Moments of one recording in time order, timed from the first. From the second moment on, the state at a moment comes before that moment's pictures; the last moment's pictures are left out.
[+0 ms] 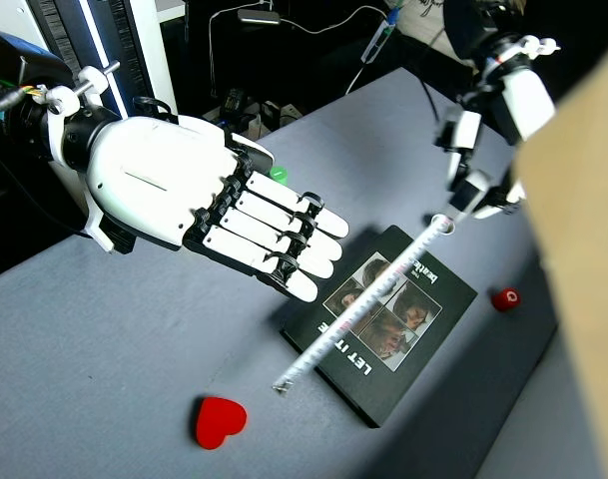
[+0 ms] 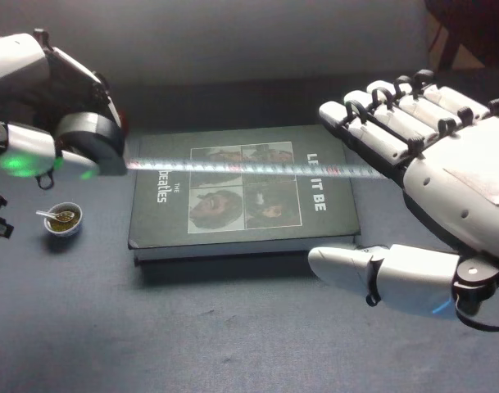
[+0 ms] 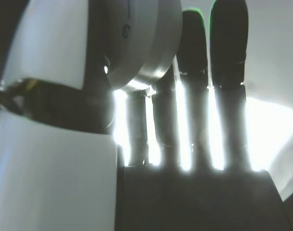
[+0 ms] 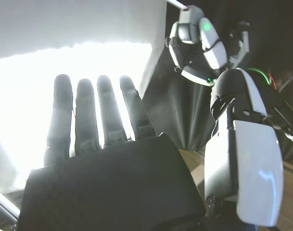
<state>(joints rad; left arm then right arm) 0.60 -0.75 1.05 -0.22 -0.36 0.66 -0.52 -0.86 0.46 0.86 0.88 -1.95</state>
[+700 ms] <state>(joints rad) 1.00 -0.71 0.92 -0.41 -0.61 0.63 -0.53 -0.86 0.45 0.85 0.89 -1.95</state>
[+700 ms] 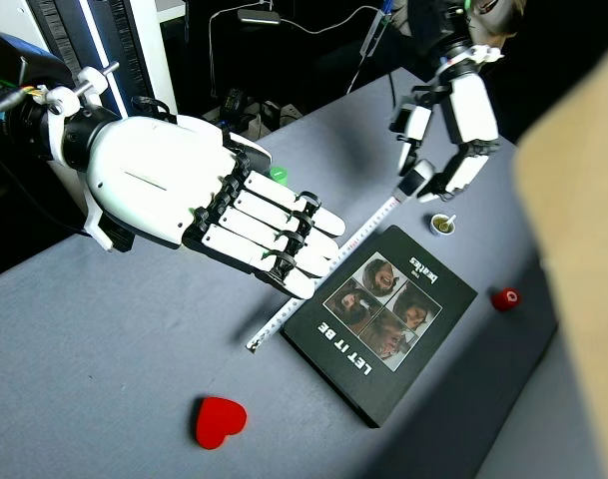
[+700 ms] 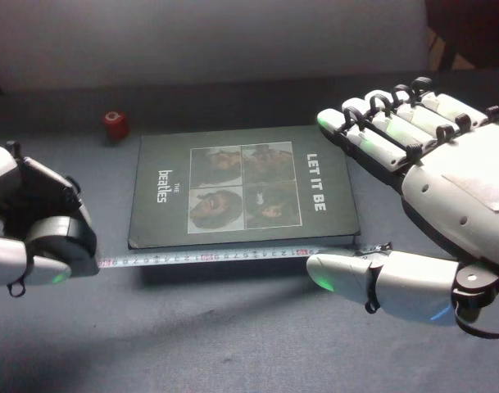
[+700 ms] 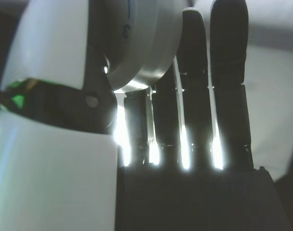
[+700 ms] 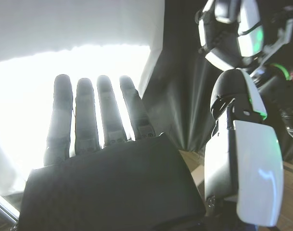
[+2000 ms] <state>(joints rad) 1.20 -0.91 1.00 -0.47 -0.90 0.60 -0.53 -0.86 0.45 0.84 0.88 -1.94</state>
